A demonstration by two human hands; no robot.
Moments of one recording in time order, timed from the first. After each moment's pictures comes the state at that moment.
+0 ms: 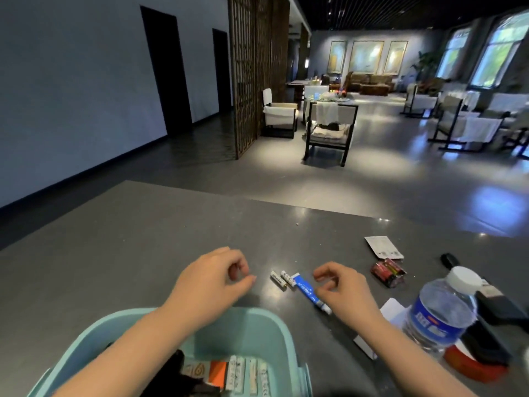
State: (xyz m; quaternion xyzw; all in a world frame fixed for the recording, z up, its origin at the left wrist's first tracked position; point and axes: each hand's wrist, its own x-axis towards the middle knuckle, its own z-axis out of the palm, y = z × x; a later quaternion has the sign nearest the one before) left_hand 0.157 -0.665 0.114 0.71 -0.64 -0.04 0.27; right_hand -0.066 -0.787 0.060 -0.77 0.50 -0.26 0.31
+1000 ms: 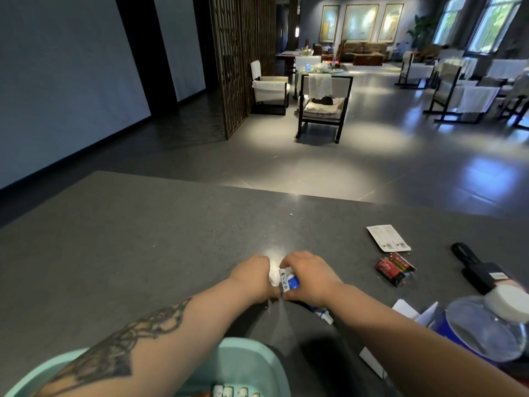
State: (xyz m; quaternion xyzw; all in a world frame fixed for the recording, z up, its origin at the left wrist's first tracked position) left_hand 0.135 -0.823 0.016 0.77 -0.62 -0.16 0.02; right_hand -0.009 -0.879 0.009 -0.92 0.37 -0.04 0.12
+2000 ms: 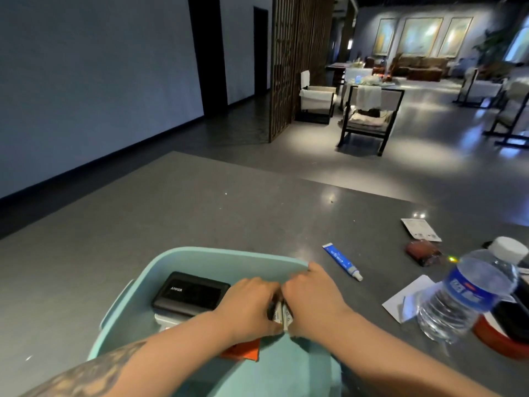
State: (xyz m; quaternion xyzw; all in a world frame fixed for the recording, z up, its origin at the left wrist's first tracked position) left_hand 0.136 -0.599 0.033 0.71 -0.69 -0.05 0.08; right_hand 0.007 -0.662 0.084 -0.97 0.22 0.07 -0.11
